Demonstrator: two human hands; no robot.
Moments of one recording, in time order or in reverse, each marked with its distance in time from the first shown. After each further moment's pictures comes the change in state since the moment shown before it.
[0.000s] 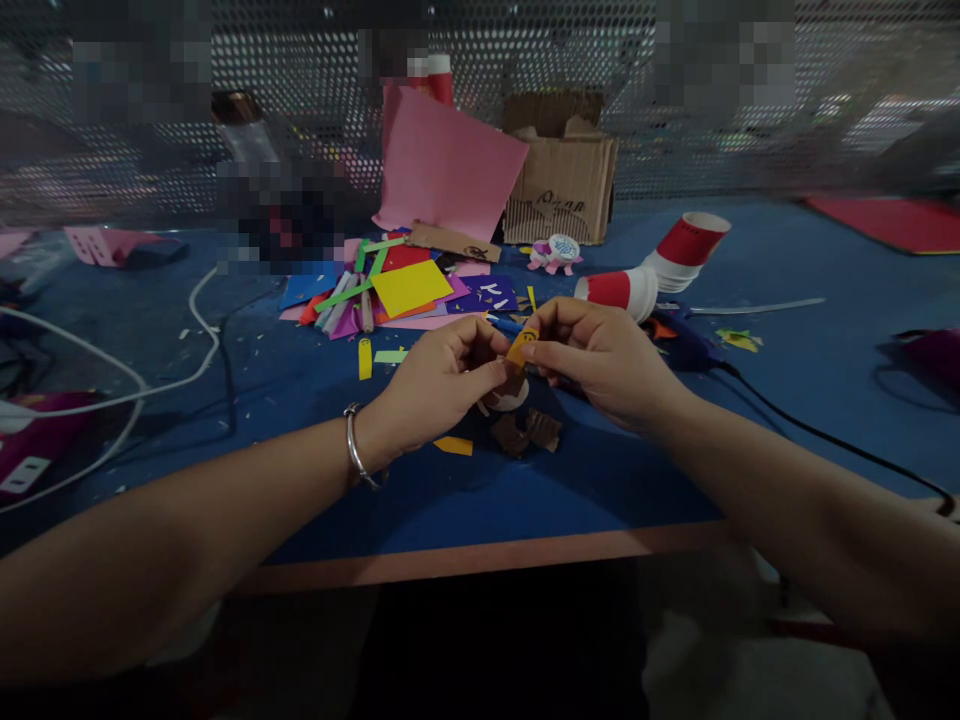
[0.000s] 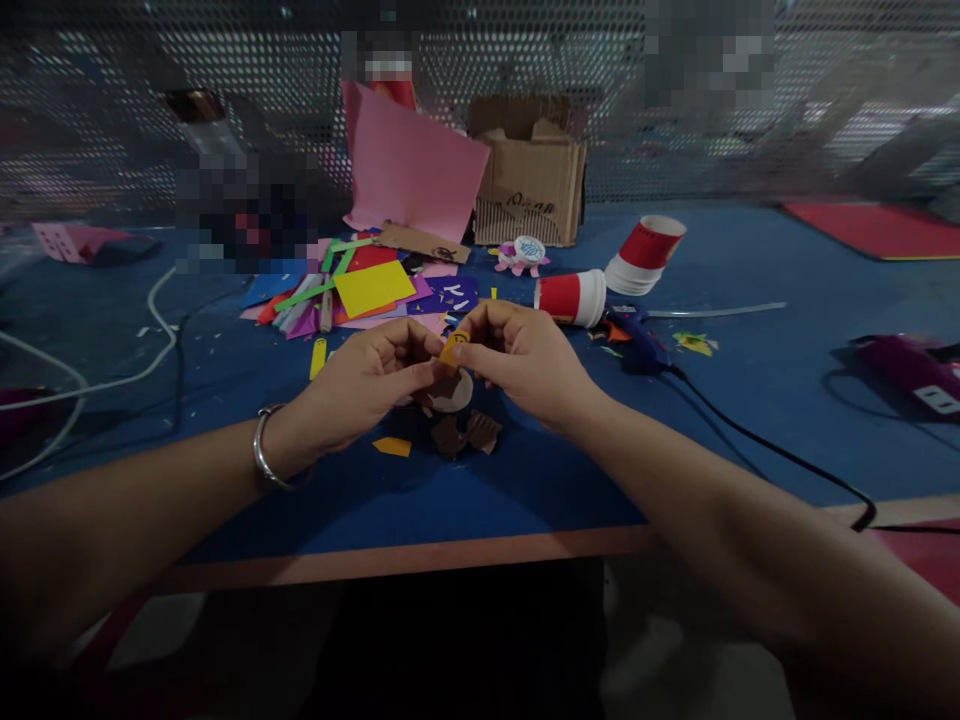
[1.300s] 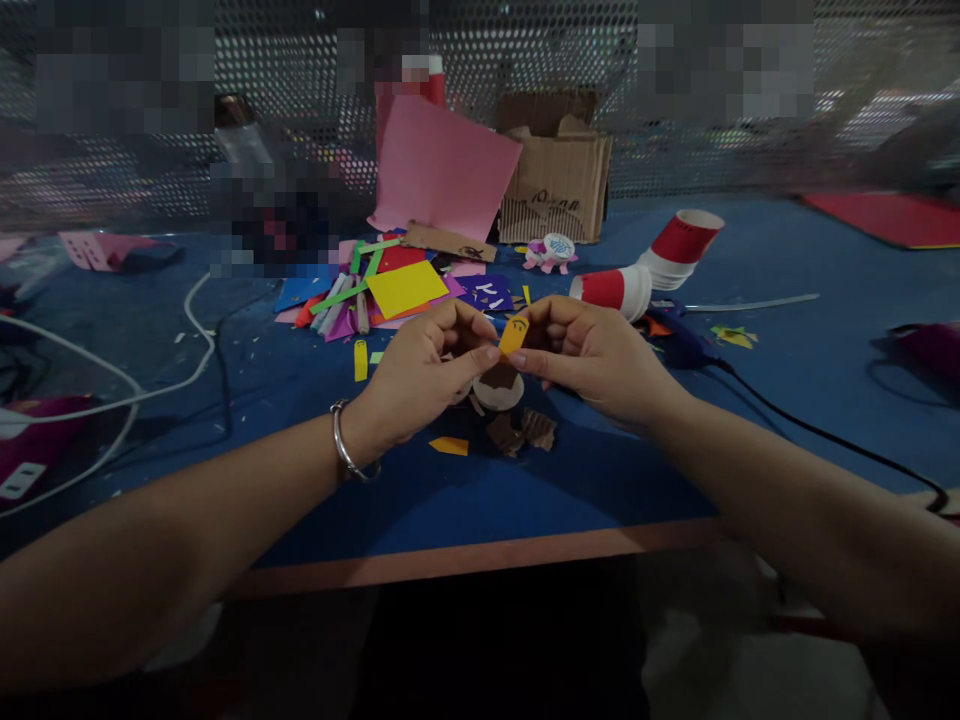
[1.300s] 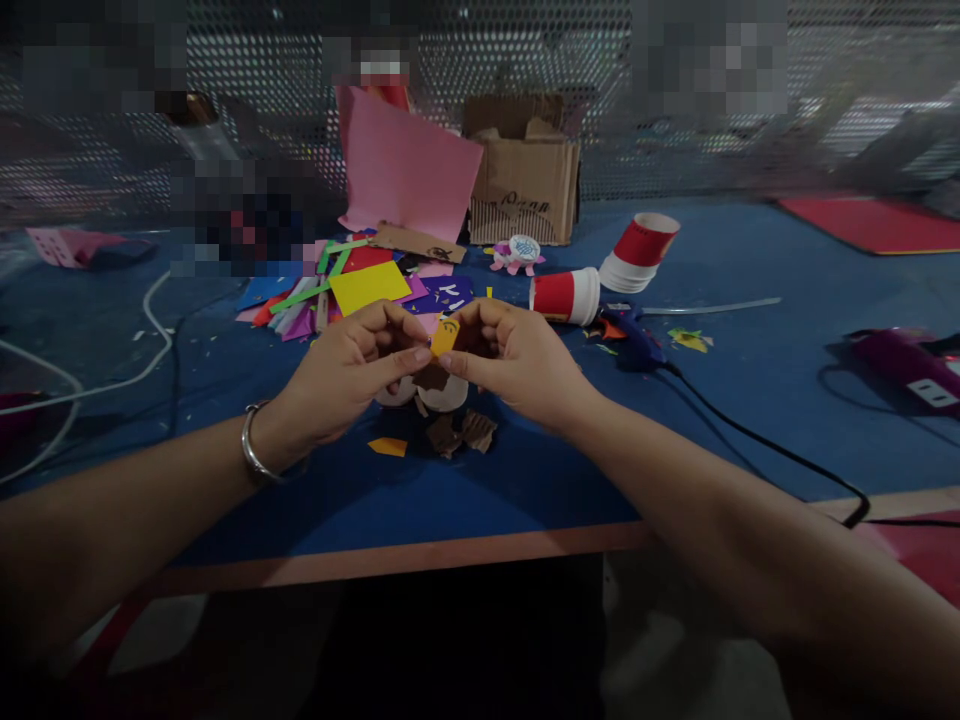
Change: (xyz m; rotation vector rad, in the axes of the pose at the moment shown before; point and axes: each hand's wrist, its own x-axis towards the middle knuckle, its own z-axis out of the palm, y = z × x) left_hand 0.000 0.006 -0.007 0.087 0.113 0.074; right_hand -0.003 -0.002 -0.002 0.029 -0.061 0.009
